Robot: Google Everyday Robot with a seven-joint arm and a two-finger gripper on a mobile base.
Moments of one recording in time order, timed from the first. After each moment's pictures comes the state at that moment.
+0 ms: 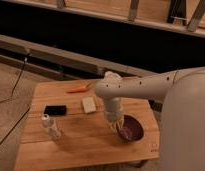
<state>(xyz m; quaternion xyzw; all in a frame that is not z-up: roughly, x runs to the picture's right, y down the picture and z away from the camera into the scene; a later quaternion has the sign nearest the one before) 0.100 0.205 0.746 -0.32 0.37 0.51 0.70</state>
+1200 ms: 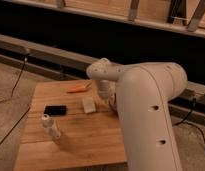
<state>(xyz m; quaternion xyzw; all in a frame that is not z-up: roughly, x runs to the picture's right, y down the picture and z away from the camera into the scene) 0.026 0.102 0.866 -0.28 0.31 0.49 0.76</state>
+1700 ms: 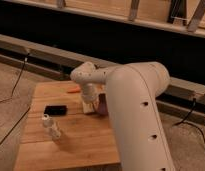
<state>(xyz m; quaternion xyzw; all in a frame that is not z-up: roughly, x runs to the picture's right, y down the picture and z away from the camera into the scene) -0.064 0.140 0.850 -0.33 0.26 0.44 0.79</state>
